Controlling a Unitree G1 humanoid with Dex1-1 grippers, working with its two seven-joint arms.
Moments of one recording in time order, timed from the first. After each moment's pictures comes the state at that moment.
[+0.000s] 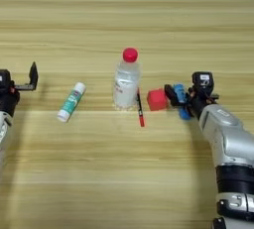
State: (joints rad) left arm -0.21 0.10 0.11 0.33 -0.03 -0.28 -0.02; right arm -0.28 -0.34 -0.21 0.17 0.30 0.51 0.29
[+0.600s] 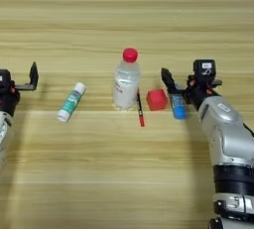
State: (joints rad) left arm -0.21 0.10 0.11 0.33 -0.03 -0.28 -0.03; right arm -0.27 -0.32 -0.21 0.11 0.29 0.32 0.29
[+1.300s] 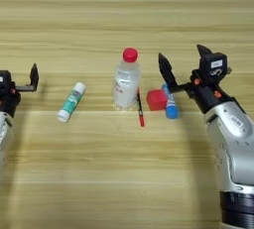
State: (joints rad) left arm -0.22 0.10 0.11 0.37 -0.04 -0.28 -0.03; right arm -0.09 -0.32 -0.19 -0.27 0.35 0.17 0.39
